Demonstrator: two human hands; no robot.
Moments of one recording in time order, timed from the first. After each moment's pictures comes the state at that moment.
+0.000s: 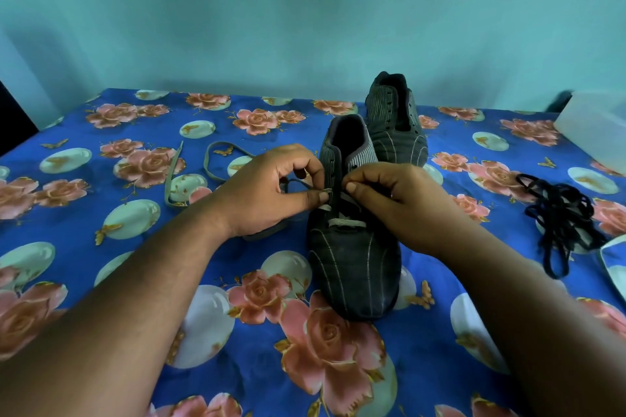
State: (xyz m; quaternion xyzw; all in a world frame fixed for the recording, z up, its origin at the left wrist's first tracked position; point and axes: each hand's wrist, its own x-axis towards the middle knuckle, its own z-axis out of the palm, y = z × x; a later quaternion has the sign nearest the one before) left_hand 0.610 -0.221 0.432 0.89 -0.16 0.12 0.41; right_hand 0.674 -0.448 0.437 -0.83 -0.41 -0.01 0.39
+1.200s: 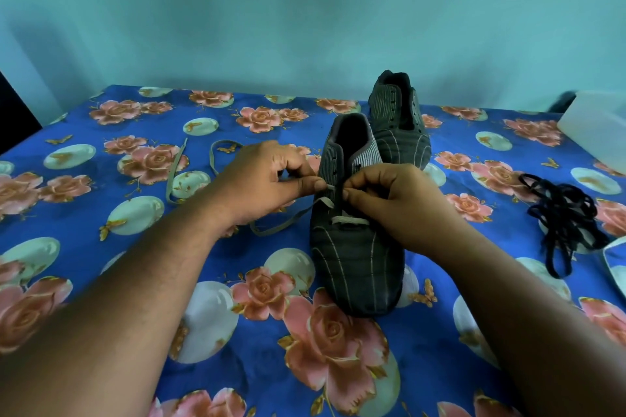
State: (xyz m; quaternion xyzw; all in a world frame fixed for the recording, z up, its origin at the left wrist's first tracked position) left_hand 0.611 -0.217 0.435 0.90 -0.07 0.15 0.41; right_hand 0.670 -0.440 0.432 -0.85 -0.33 0.02 0.42
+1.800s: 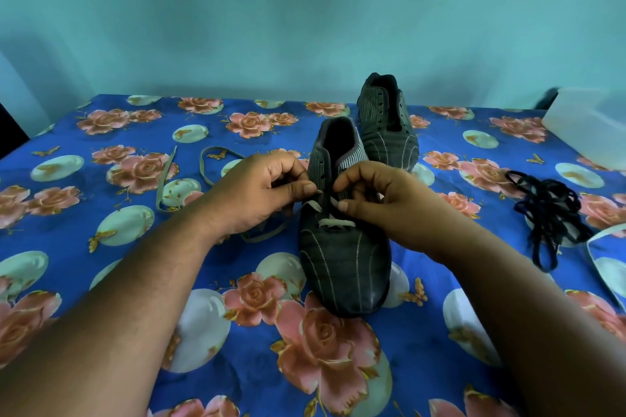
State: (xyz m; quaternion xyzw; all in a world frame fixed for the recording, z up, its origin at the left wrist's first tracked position) left_hand 0.613 -0.221 0.431 0.87 -0.09 0.08 0.49; right_hand 0.677 -0.452 0.433 -0.80 -0.36 0.12 0.47
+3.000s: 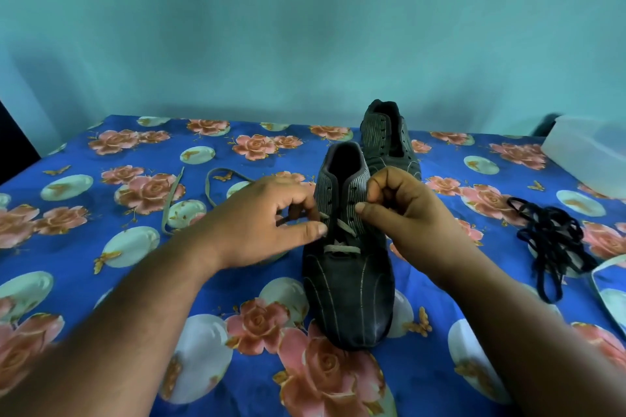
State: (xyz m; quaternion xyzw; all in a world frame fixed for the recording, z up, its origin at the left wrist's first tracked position) left_hand 0.596 -0.219 0.449 0.93 -0.14 0.09 0.32; right_hand 0.671 -0.453 0.439 -0.74 -0.32 0.04 0.59
